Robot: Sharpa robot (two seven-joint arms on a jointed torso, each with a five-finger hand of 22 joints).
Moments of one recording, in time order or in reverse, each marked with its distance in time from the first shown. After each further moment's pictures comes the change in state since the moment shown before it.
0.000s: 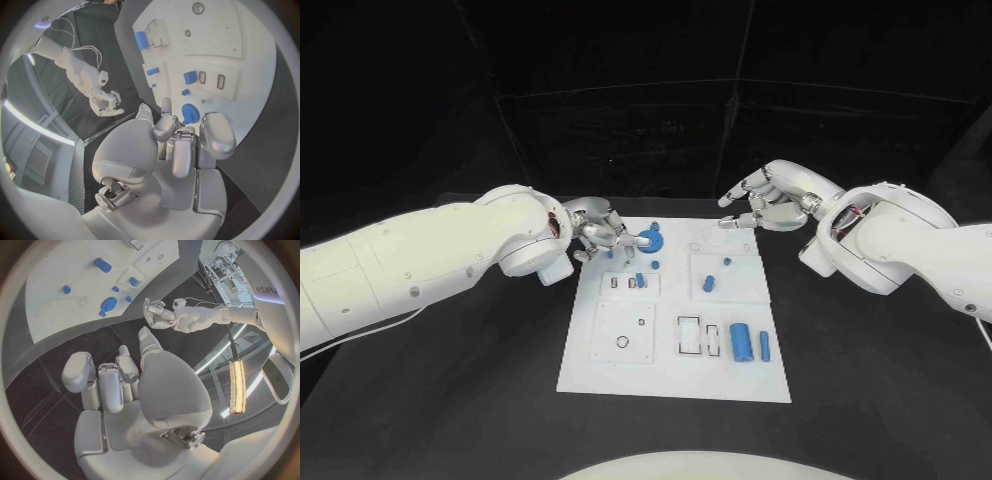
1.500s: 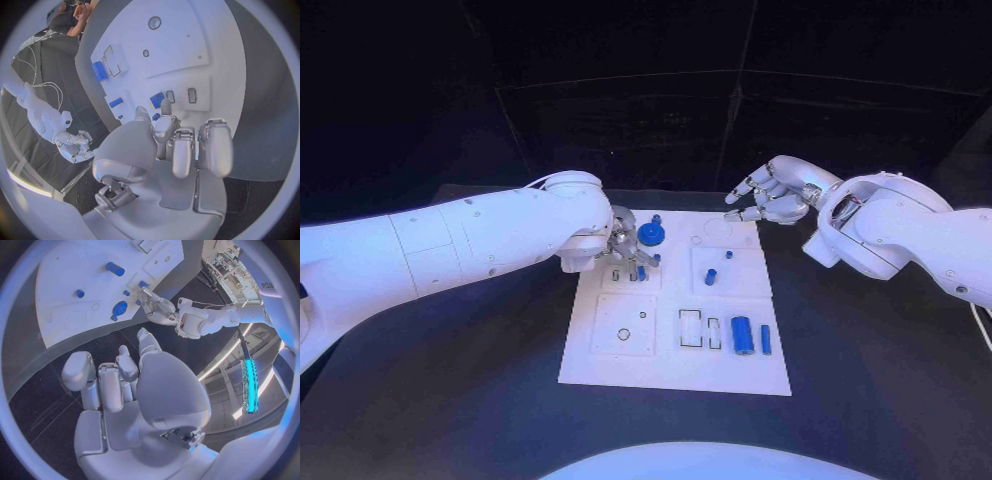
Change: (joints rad) left arm 0.070 0.226 -0.105 -0.145 -0.165 0.213 -0.316; left_hand -0.040 0.024 -0.073 0.004 0.000 -0.084 -0.009 0.119 0.145 -0.007 -0.007 0.023 0.028 0.000 0.000 0.000 0.000 -0.038 0.048 -0.006 0.133 0.217; right arm 0.005 0.038 0.000 -0.075 0.028 0.067 -0.068; right_hand 0.022 0.015 -0.049 0.016 0.131 -0.007 0.001 0.018 -0.001 -0.009 -0.002 -0.012 -0.020 0.000 0.000 -0.013 -0.008 0.000 0.000 0.000 -0.019 -0.021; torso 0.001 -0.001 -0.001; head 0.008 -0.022
